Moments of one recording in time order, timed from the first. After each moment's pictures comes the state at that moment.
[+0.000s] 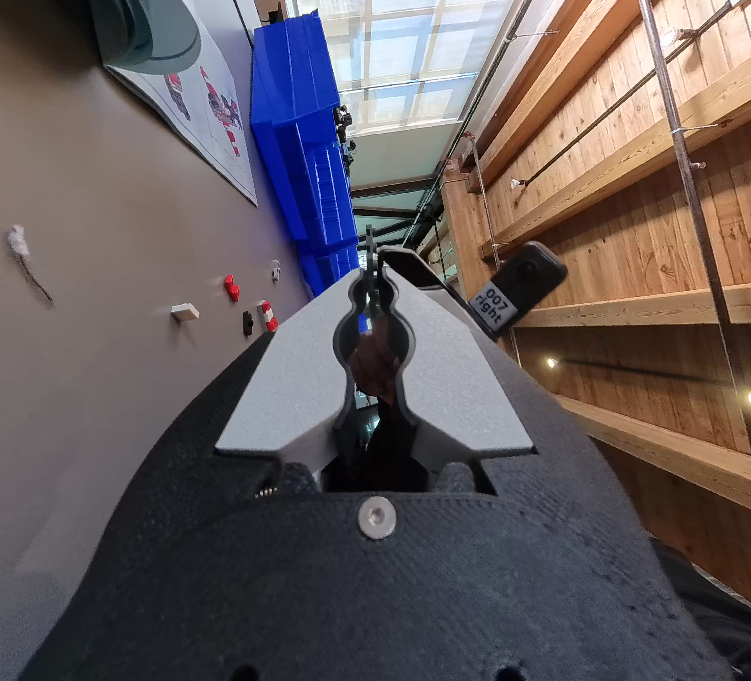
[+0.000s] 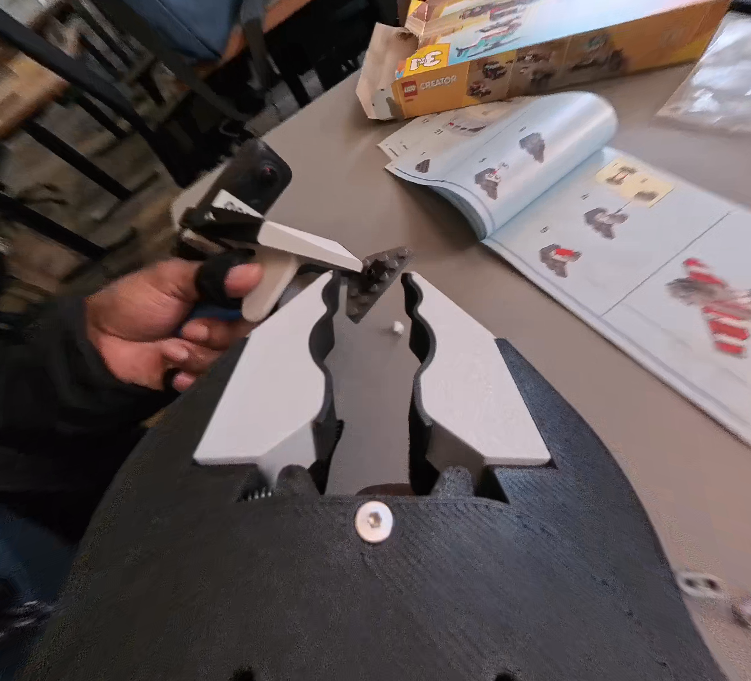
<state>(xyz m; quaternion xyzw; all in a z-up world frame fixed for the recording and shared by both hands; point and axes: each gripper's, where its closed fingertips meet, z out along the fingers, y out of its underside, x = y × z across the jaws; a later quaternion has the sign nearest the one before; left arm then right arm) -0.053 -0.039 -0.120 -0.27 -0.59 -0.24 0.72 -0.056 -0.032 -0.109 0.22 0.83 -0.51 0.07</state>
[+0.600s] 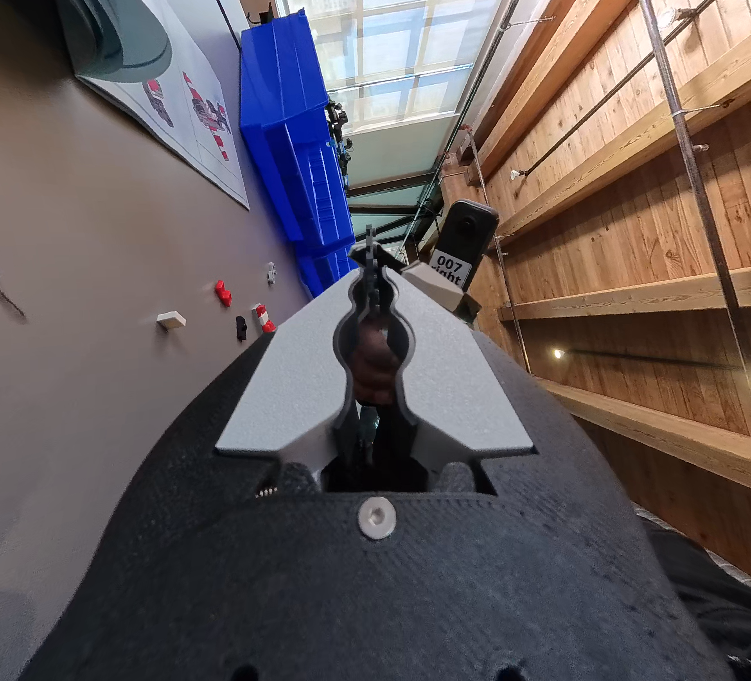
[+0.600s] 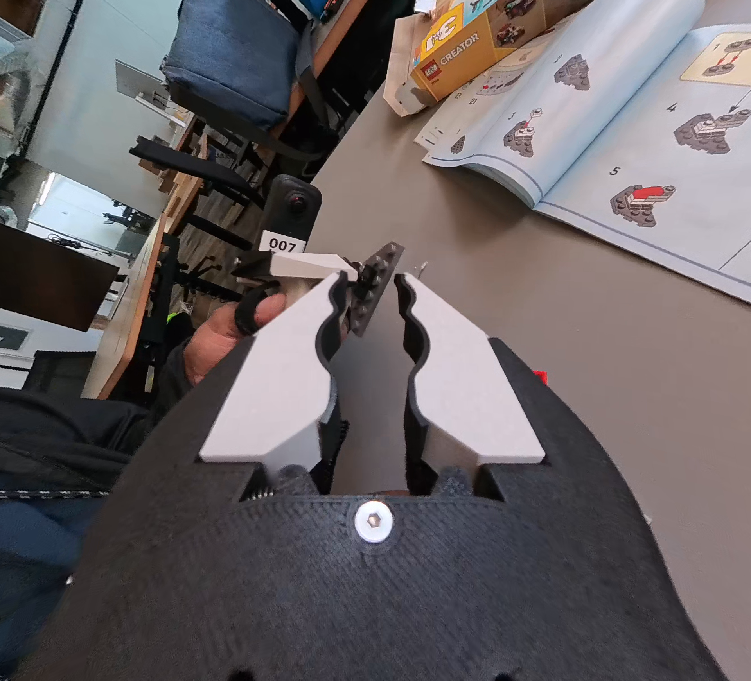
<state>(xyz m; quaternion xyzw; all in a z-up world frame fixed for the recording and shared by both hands) -0.052 -0.037 -0.113 -0.29 -0.58 -0.23 0.73 -0.056 -0.041 -0.115 0.31 0.76 -0.52 0.23</state>
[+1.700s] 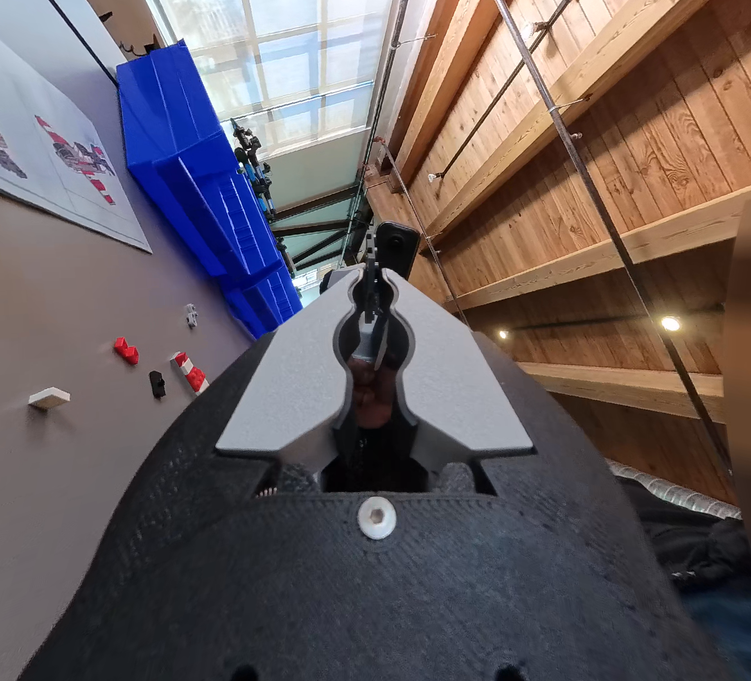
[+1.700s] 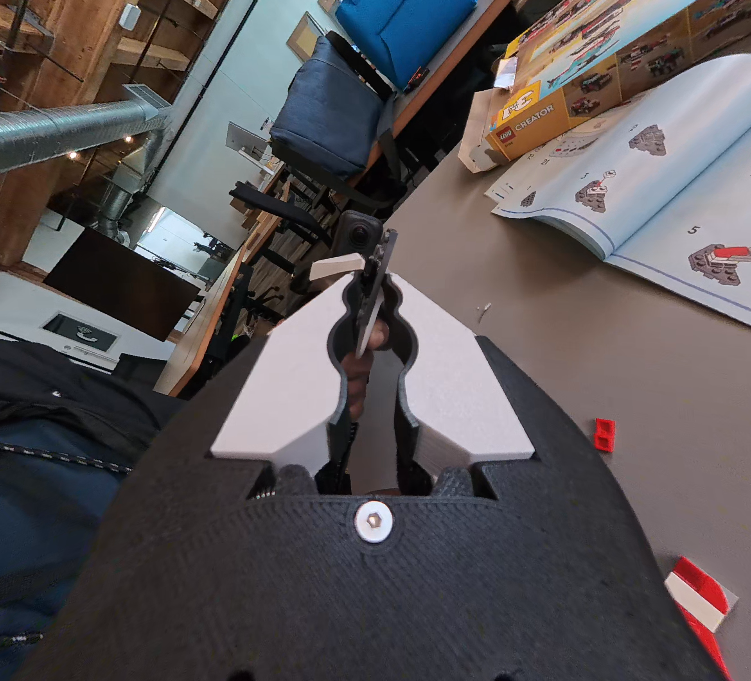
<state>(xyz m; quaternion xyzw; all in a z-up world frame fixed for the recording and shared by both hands) -0.045 -0.041 -0.068 -0.26 -0.48 -0.22 0.81 -0.045 -0.039 -0.069 0.27 0.70 -0.59 0.28</state>
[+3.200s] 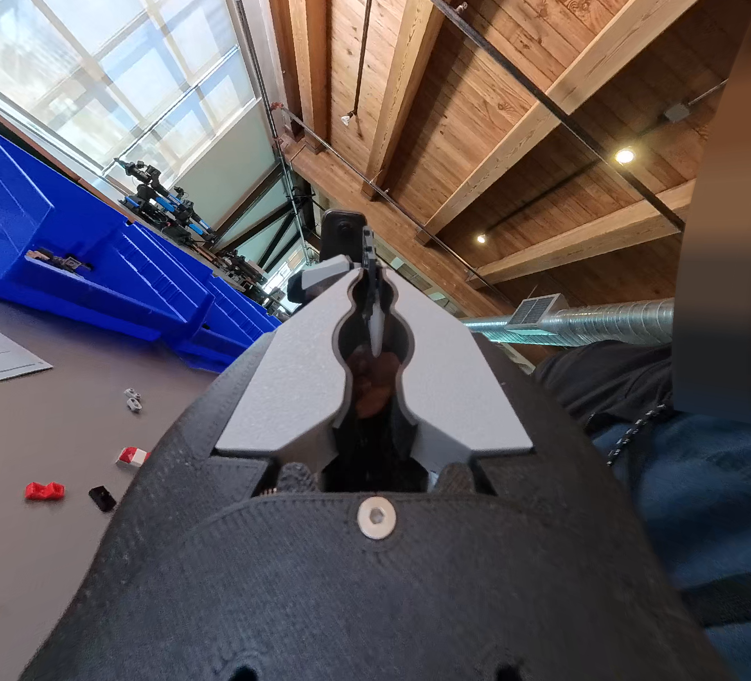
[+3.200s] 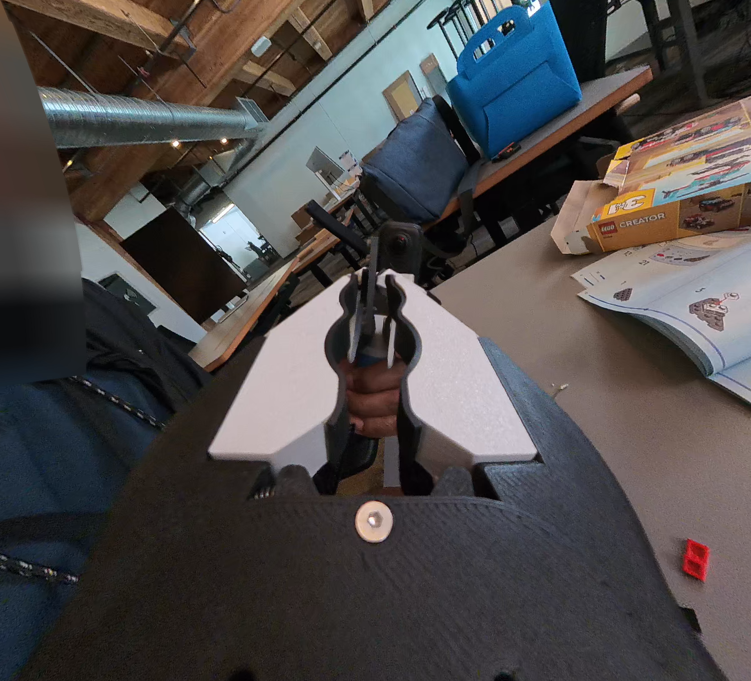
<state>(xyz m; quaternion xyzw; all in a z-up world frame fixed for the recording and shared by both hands) -0.001 -0.033 -0.003 -0.37 -0.30 -0.13 0.87 -0.008 -0.032 -0.001 0.16 0.66 -0.68 0.28</state>
